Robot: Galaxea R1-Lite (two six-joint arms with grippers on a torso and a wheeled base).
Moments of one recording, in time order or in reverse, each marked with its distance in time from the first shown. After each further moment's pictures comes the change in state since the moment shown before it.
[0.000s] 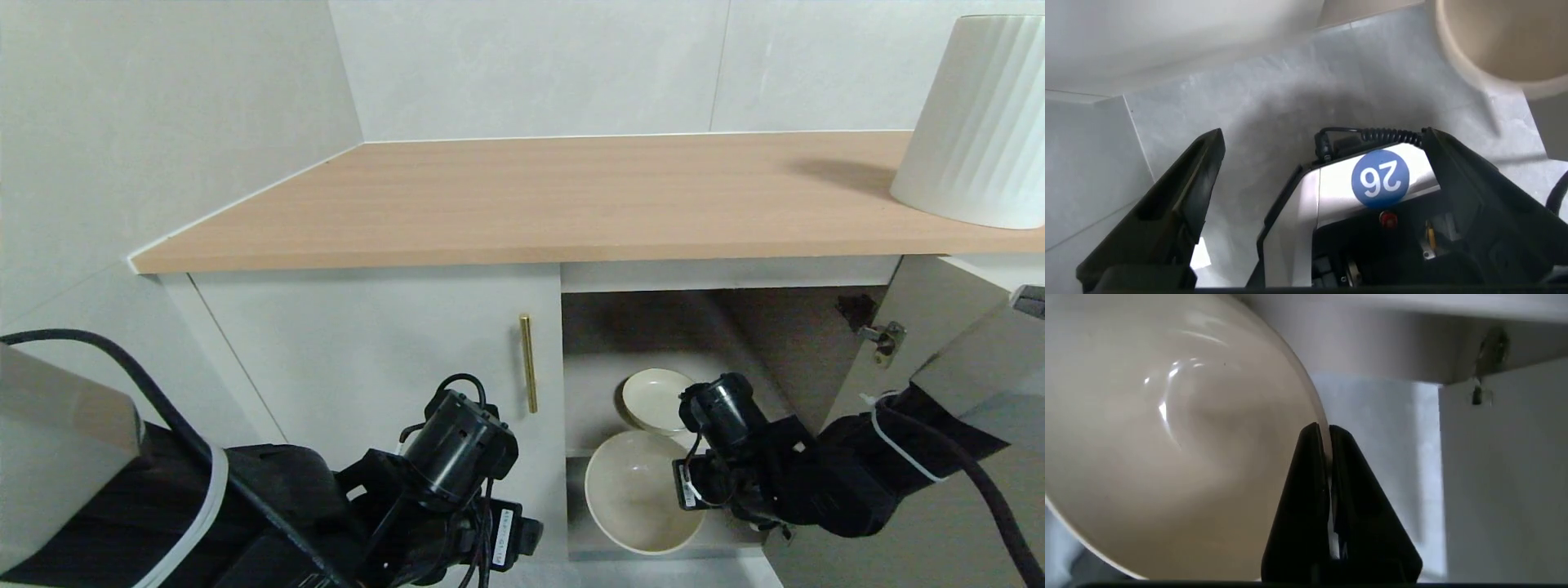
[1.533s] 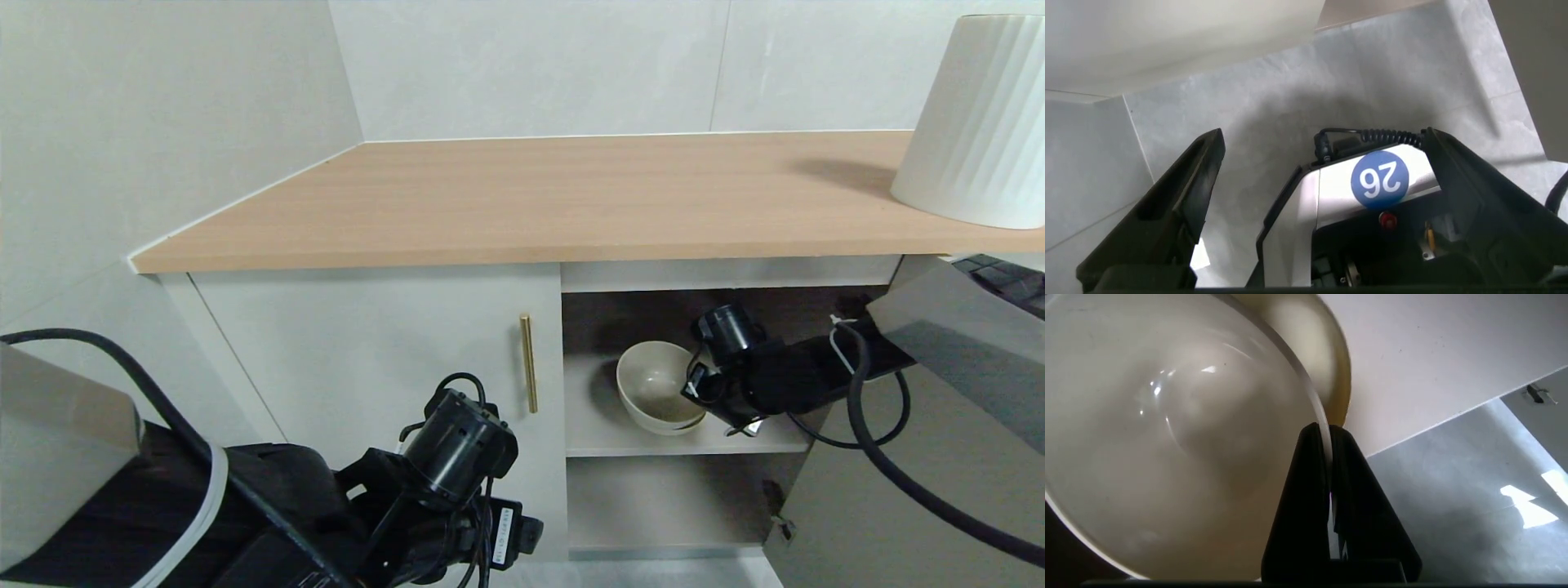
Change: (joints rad) left arm 0.000 0.000 -0.001 0.000 0.000 -0.001; right arm -0.226 0.195 -0.452 0.188 0.023 0.460
